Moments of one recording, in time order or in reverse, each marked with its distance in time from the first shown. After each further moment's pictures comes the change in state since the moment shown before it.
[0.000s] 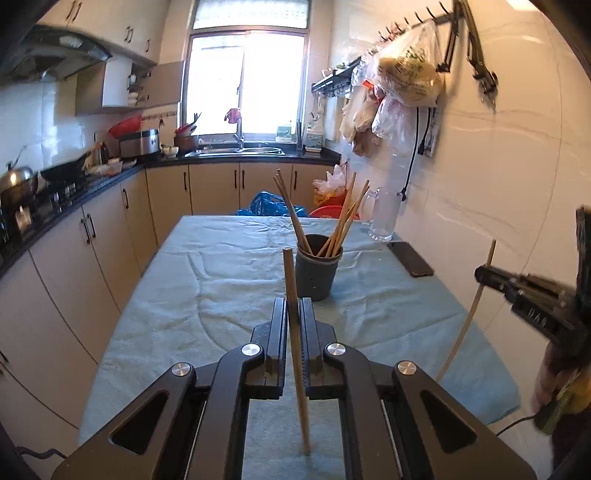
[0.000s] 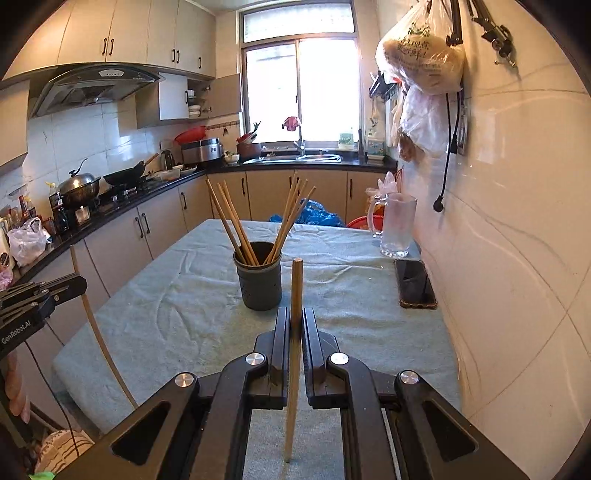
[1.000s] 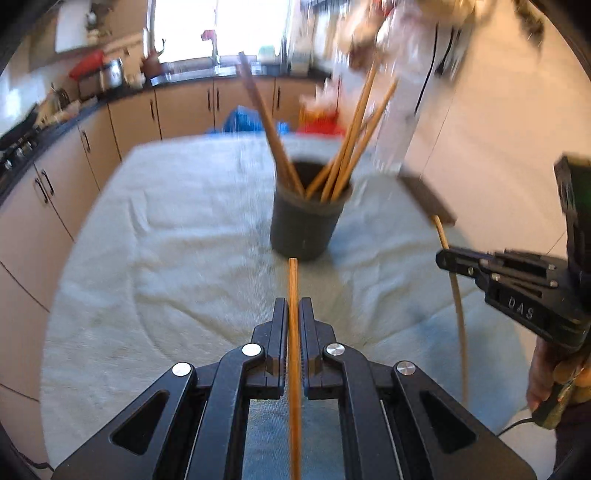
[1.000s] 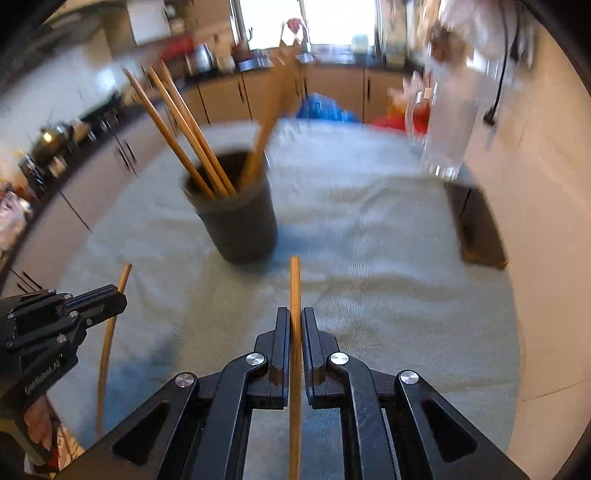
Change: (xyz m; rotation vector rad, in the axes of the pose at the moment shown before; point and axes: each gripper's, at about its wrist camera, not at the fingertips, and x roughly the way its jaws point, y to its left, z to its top) left arm 0.148 -0.005 0.011 0.033 0.303 -0.057; right arm 0.150 -0.012 0.011 0.027 0.352 0.082
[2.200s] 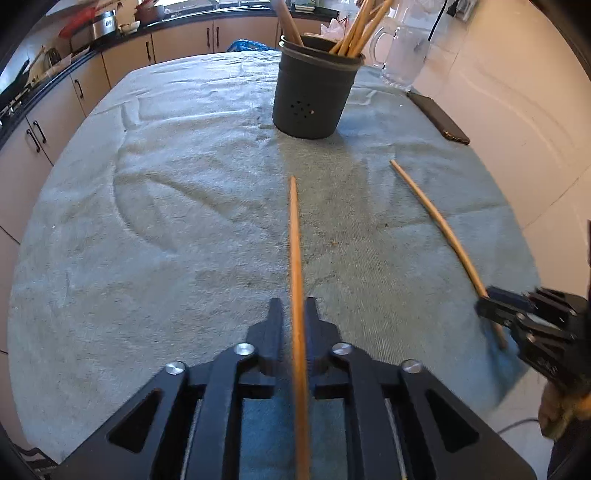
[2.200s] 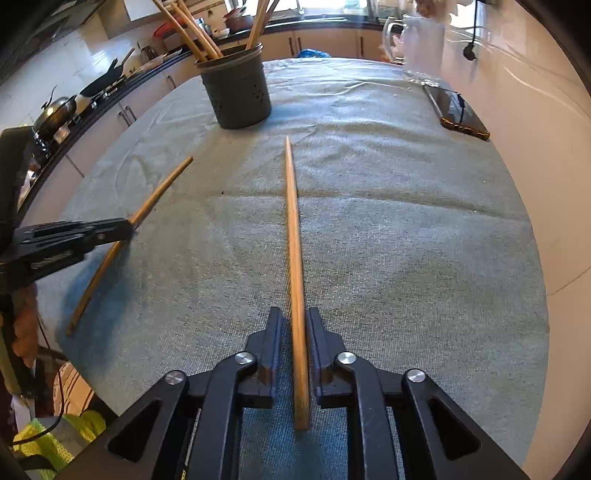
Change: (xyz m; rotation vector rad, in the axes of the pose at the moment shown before) left arm 0.043 0.010 -0.075 -0.014 0.277 -0.006; right arm 0.008 -0.020 -0.128 0.050 0.215 0.028
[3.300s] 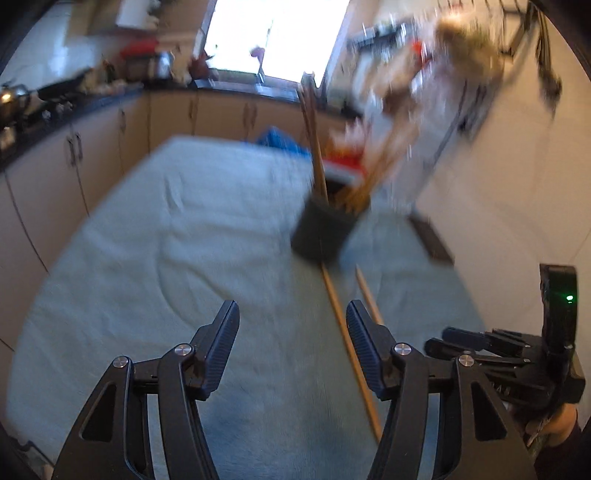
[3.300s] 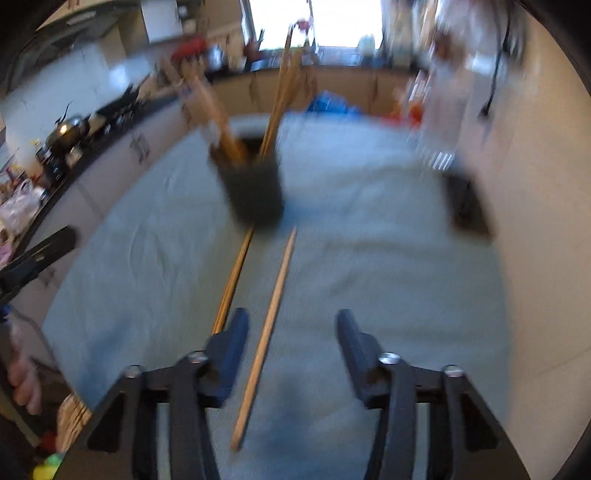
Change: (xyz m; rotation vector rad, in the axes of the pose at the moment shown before) left arm -0.057 0.005 0.013 -0.172 -0.341 -0.018; right arm -0.008 0.008 0.065 -0.055 -0.088 0.047
